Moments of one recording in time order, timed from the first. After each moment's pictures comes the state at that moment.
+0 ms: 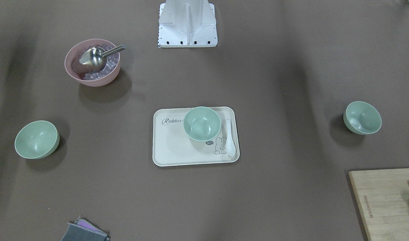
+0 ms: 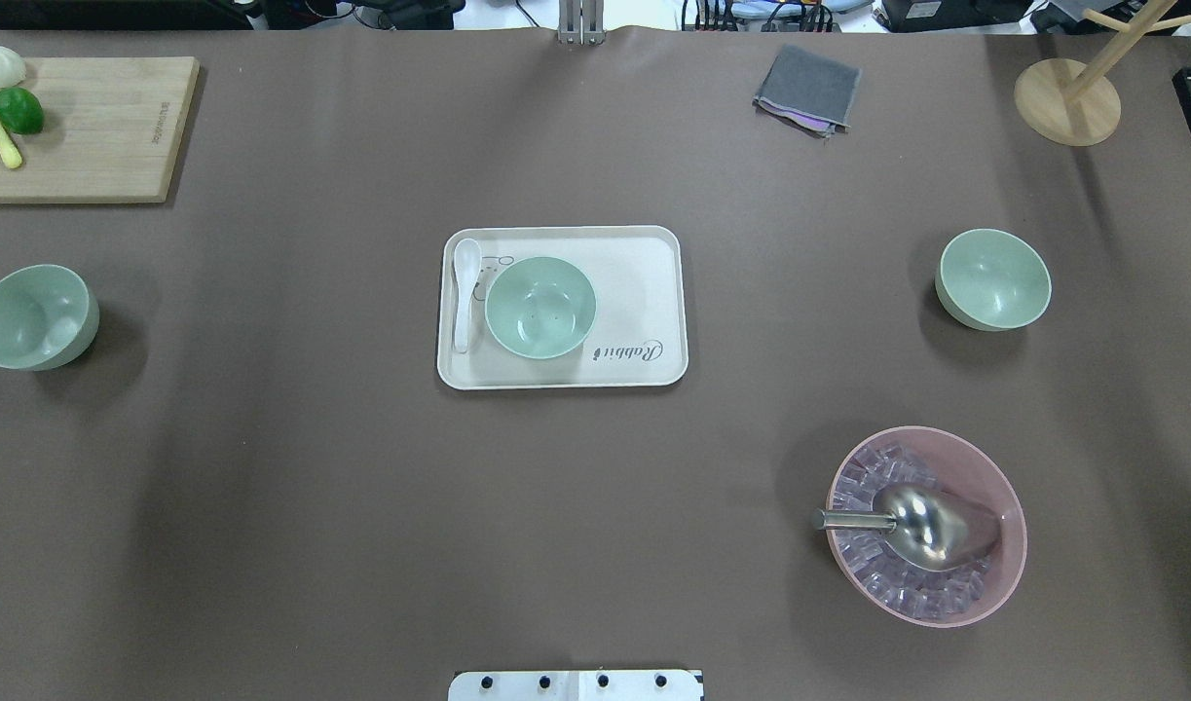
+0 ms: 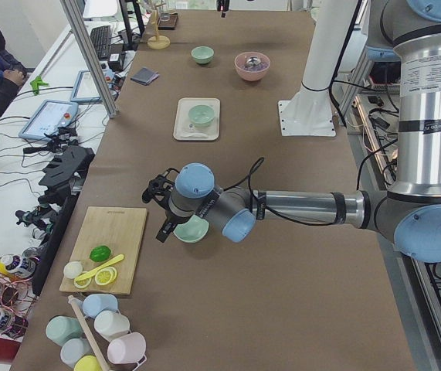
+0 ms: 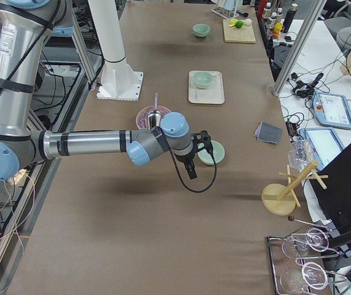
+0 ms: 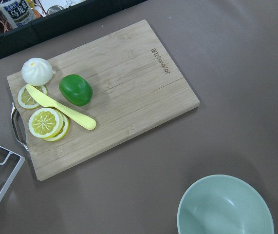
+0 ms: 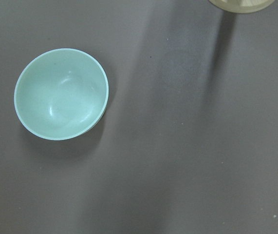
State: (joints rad) left arm -1.45 -1.50 -1.62 -2.21 -2.37 -0.11; right arm 1.32 -1.82 1.87 -1.08 2.31 0.29
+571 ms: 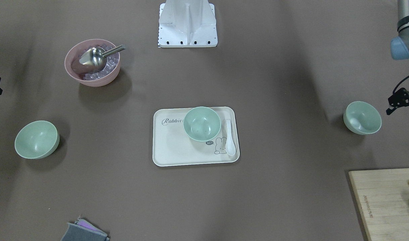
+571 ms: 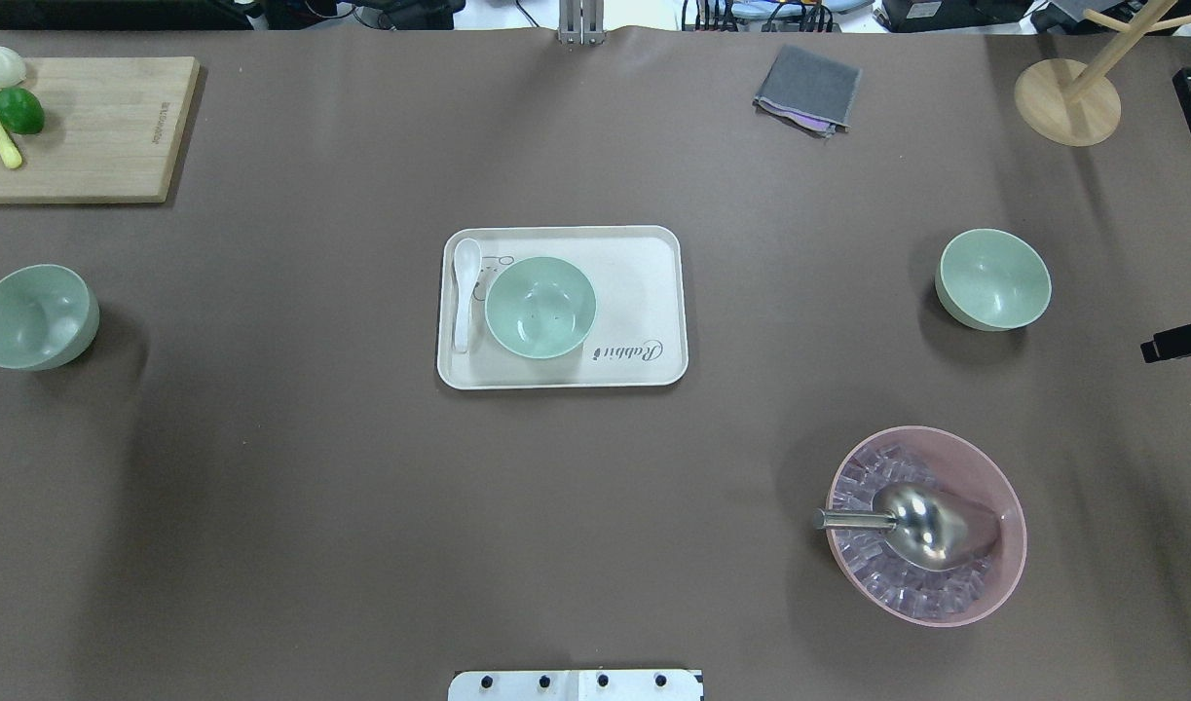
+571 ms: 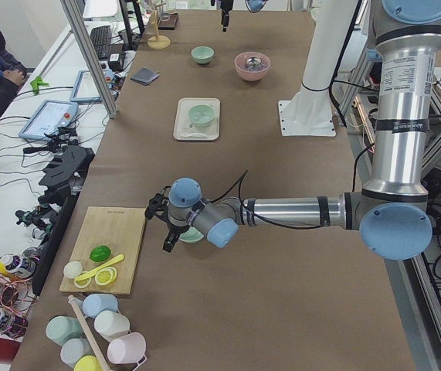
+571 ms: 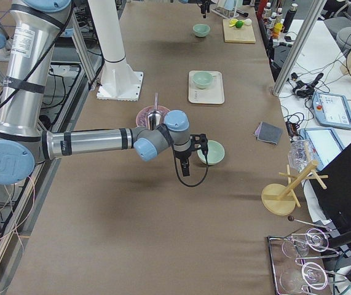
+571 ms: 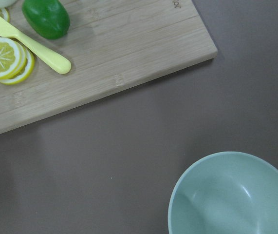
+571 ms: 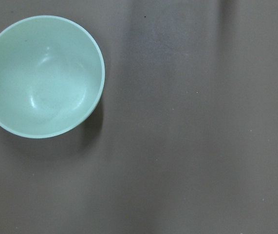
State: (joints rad) left arm -1.27 -1.59 -1.43 -2.29 -2.25 -0.28; right arm 1.13 -1.81 1.87 -1.07 2.17 0.55
